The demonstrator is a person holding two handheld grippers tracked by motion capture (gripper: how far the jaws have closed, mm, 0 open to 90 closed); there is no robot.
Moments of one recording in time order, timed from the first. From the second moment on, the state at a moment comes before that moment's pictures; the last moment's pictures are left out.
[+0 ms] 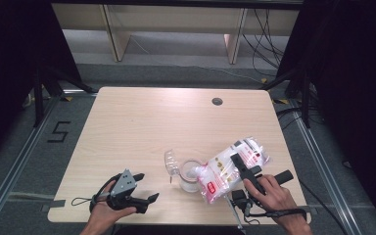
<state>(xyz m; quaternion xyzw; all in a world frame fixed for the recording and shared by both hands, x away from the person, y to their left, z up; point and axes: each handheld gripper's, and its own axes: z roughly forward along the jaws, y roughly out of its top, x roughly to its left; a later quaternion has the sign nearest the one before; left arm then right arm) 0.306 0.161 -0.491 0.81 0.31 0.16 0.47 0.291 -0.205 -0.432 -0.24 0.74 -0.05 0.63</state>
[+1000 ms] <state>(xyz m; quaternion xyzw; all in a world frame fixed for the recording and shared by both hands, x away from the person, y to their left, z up) 0.306 0.161 -0.491 0.81 0.30 0.15 0.47 0.290 -0.204 -0.432 -0.25 0.74 -0.05 0.63</state>
